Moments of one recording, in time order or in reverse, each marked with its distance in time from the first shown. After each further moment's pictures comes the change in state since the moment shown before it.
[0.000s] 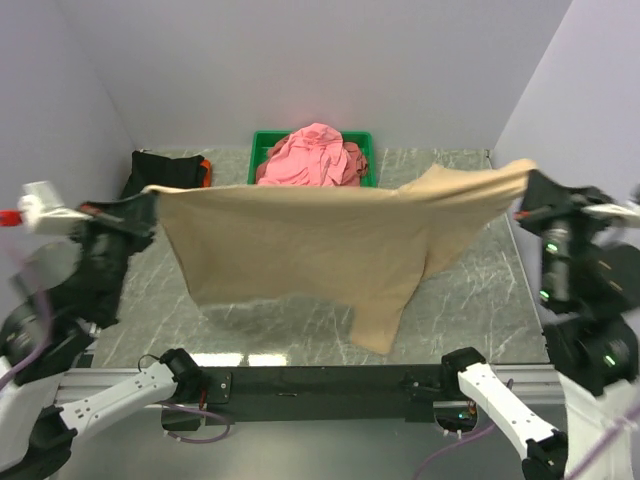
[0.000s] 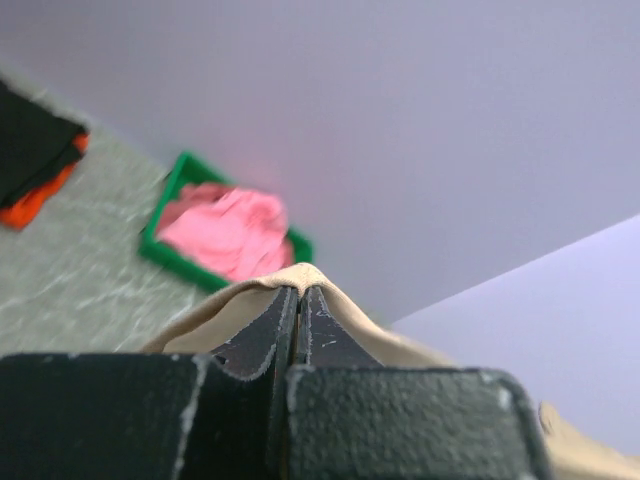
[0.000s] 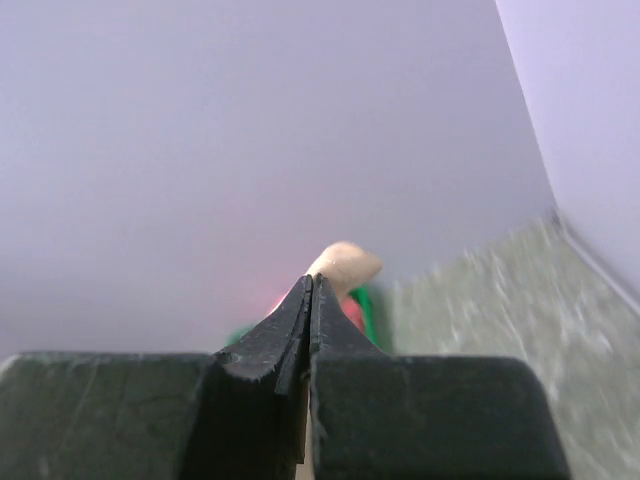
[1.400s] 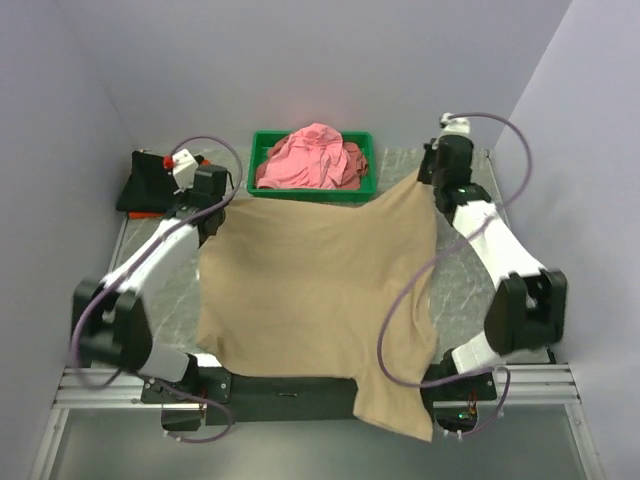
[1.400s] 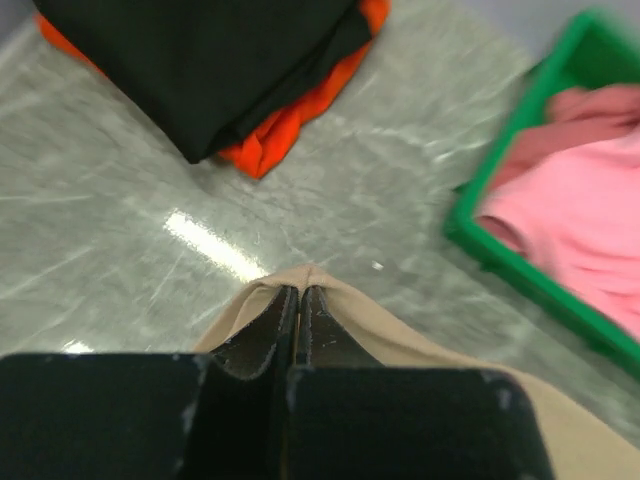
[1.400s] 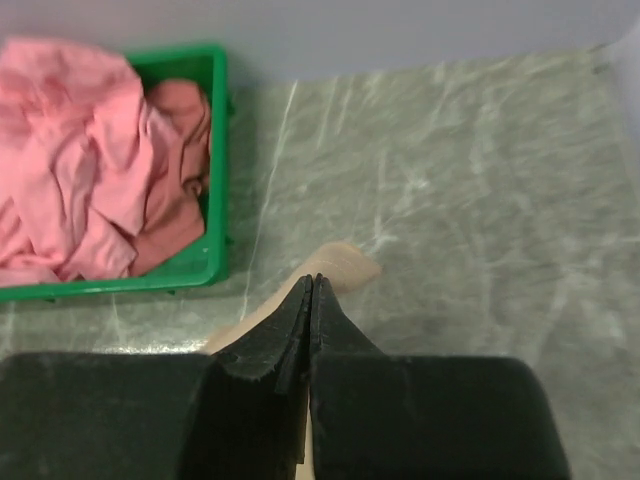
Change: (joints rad) left arm 0.497 0.699 -0.305 0.378 0.182 0.155; right arm -0.146 0.757 -0.185 0.438 -0.306 -0.293
